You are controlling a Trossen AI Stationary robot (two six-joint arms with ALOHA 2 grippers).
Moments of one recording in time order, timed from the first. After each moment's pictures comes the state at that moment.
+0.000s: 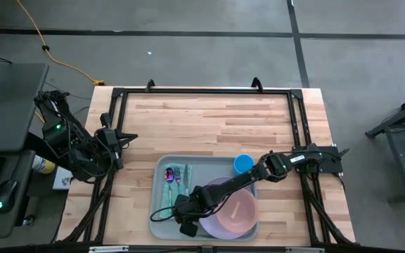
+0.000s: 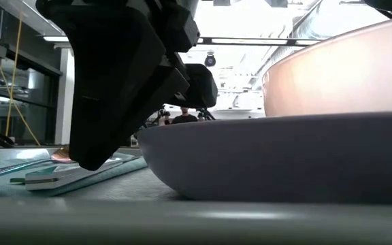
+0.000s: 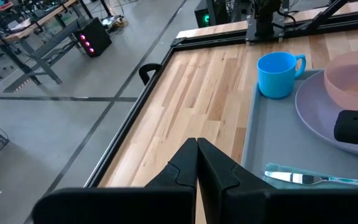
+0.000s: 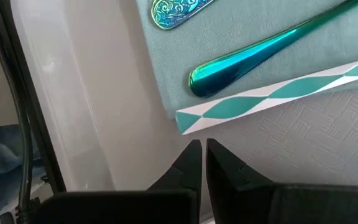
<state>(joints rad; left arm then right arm) -0.88 0.88 1.18 -1.34 -1.13 -0.70 0.43 2.54 2.31 -0.92 -0.04 0.79</state>
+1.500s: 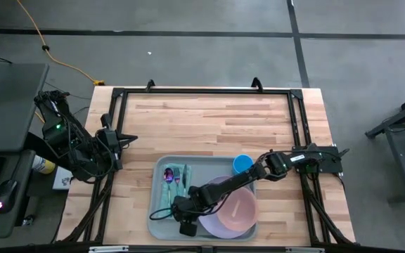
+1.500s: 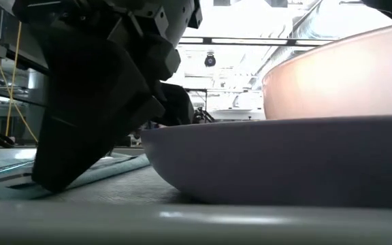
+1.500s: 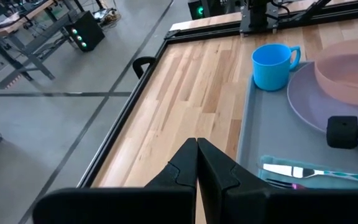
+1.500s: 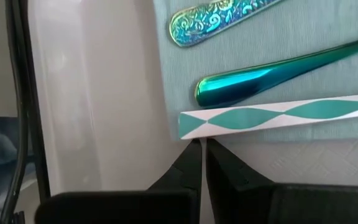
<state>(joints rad) -0.88 0.88 1.18 -1.35 -1.09 -0.70 0.41 2.53 2.21 -0.75 -0.06 0.66</state>
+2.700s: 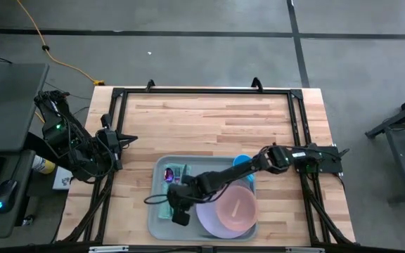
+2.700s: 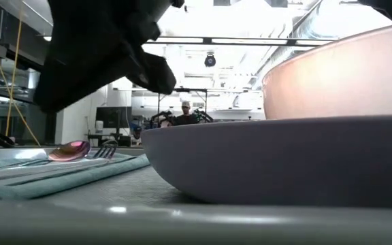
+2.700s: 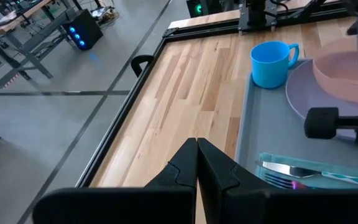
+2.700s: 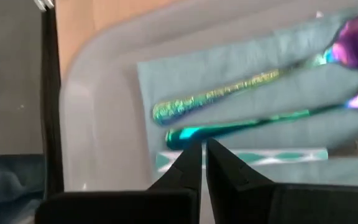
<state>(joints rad) -0.88 0.88 1.18 -1.35 -1.08 -0.70 0.36 2.46 2.21 -0.71 -0.01 0.63</state>
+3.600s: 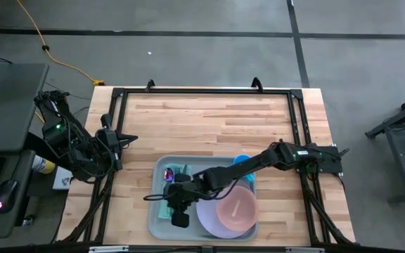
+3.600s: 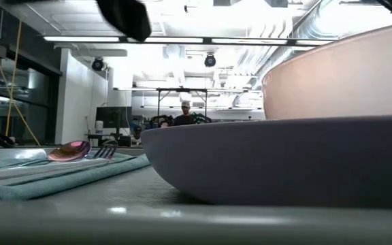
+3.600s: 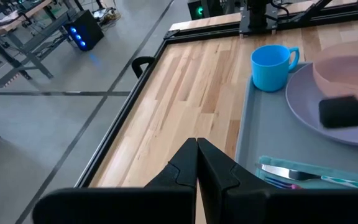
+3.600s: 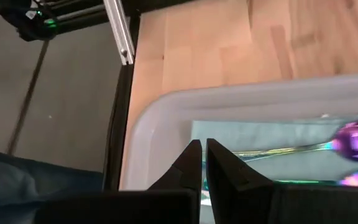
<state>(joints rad) -0.88 0.88 1.18 -1.35 -1.09 -0.71 0.35 2.37 2.21 -0.57 -0.03 0.47</state>
